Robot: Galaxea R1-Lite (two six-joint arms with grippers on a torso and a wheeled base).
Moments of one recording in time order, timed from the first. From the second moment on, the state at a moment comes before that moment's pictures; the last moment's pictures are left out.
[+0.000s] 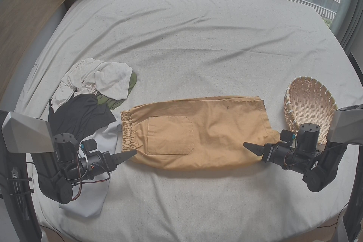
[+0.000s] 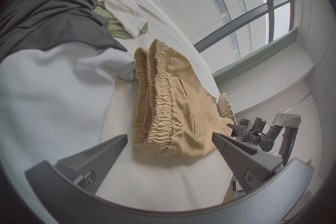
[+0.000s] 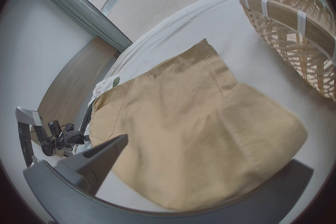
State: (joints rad) left arm -0.10 2.29 -0.40 -1.55 -0.65 -0.49; right arm 0.24 2.19 -0.44 -1.40 0.33 0.40
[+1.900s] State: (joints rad) left arm -0.16 2.40 -0.59 -1.55 -0.58 -0.52; right arm 0.21 1.87 -0.48 -1.52 0.39 0.40
